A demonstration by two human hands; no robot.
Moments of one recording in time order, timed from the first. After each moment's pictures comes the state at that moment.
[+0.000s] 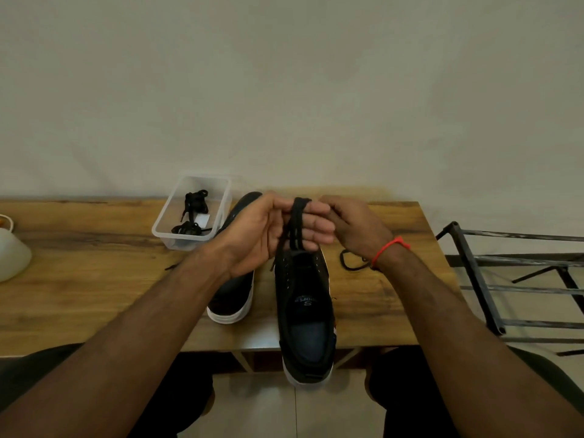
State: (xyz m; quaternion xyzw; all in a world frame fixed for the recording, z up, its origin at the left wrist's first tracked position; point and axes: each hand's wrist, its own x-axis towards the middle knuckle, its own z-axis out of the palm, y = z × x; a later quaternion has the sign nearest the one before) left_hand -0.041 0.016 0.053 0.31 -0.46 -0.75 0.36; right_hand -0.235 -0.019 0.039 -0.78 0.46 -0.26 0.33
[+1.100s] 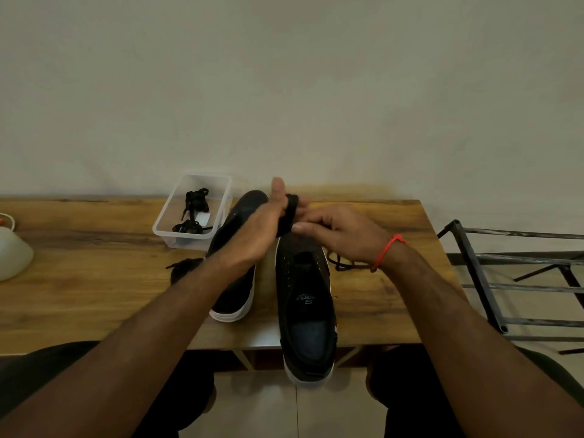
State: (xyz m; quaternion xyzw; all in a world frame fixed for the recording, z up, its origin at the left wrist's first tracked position) left_hand -0.042 0.008 0.030 0.48 -0.56 -0.56 0.38; right_hand -0.224 -0.008 0.051 -0.83 0.40 -0.19 0.35
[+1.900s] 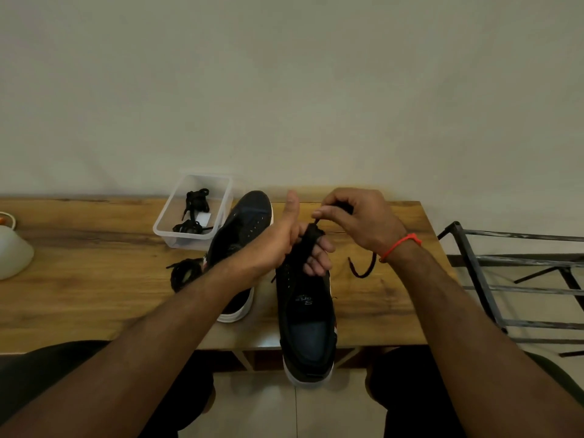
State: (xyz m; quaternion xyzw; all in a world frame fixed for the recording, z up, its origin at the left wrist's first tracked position) left_hand -0.060 0.023 0.038 0.44 -0.53 -0.67 0.28; right_hand -0.244 -0.023 0.044 -0.79 0.45 -0.32 0.27
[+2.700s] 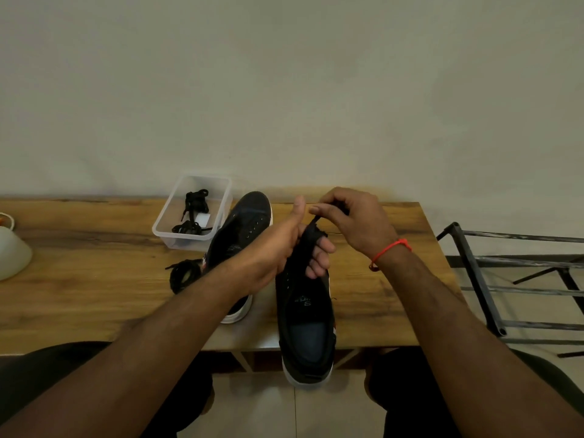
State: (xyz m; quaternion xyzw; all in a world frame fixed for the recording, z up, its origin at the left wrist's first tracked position) left_hand -0.063 0.026 0.040 0.43 -0.48 -0.70 0.30; right_hand -0.235 -0.021 0.037 -0.76 0.47 -0.35 0.28
